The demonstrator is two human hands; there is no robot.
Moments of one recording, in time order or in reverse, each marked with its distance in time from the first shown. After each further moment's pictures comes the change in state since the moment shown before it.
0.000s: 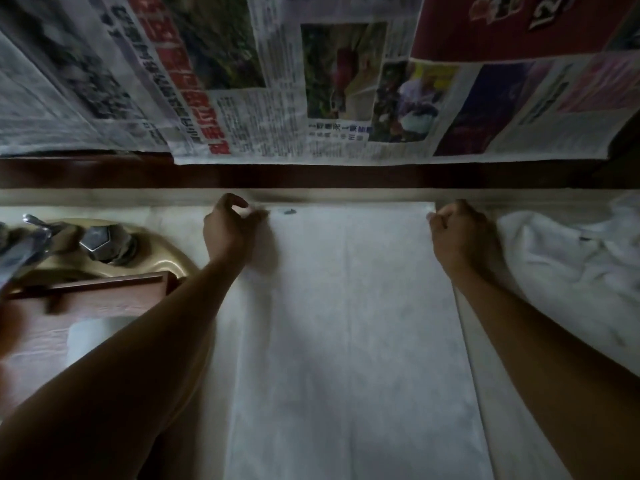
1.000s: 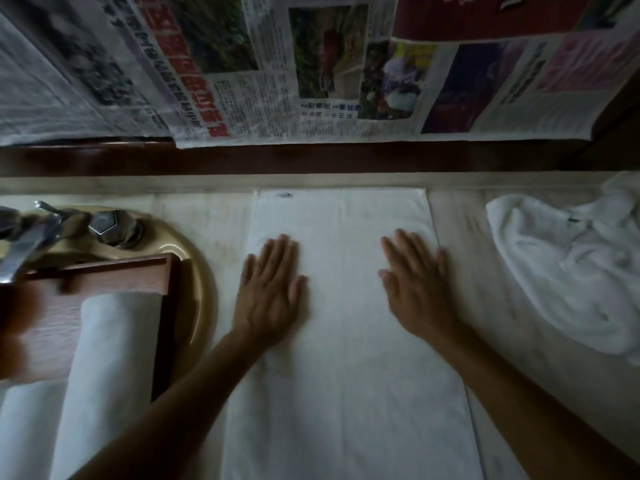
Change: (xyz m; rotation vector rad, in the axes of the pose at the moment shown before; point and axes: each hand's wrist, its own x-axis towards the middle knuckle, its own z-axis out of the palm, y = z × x) left_hand -0.140 -0.060 0.012 0.529 -0.321 0.613; right_hand -0.132 0.010 -0.007 -0.185 -0.275 -0.496
